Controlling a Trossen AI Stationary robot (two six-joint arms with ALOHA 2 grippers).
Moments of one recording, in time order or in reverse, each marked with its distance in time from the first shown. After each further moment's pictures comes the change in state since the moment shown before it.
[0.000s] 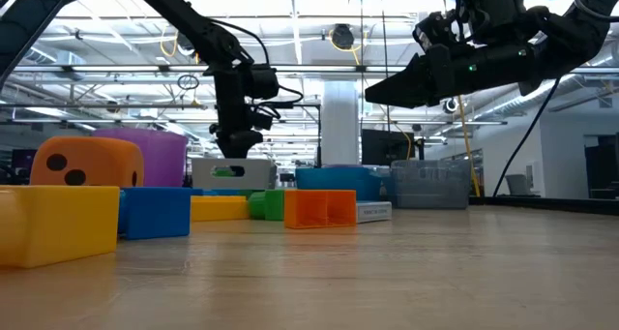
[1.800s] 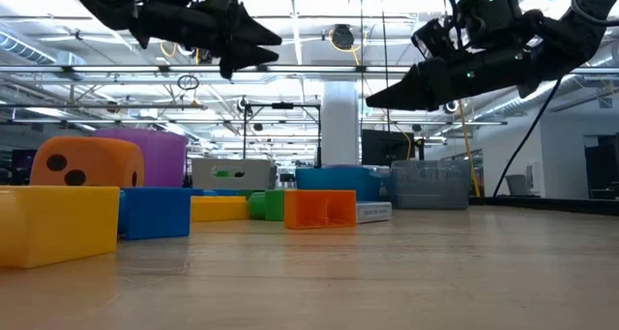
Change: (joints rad) left arm -0.306 -0.701 -0.742 1.140 0.497 -0.307; right arm -0.039 0.000 0.000 -0.023 0.000 -0.070
